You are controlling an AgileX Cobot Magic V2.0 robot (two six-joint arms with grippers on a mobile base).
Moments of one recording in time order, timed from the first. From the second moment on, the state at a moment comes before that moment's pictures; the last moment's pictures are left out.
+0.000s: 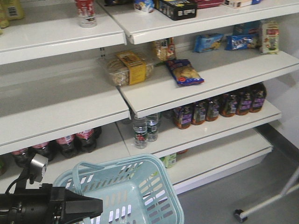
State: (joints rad) left arm -0.07 1.43 -0.33 -1.68 1.13 1.12; right arm 0.06 -0.01 0.03 0.01 0.17 -0.10
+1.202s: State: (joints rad) left arm -0.07 1.43 -0.33 -1.68 1.12 1.12; right arm 0.06 -0.01 0.03 0.01 0.17 -0.10
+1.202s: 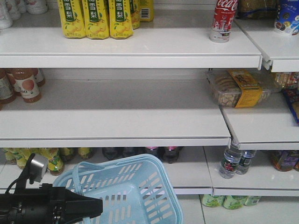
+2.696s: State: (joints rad) left arm -0.07 1.43 -0.33 -1.68 1.12 1.12; right arm 0.06 -0.01 0.03 0.01 0.17 -0.10
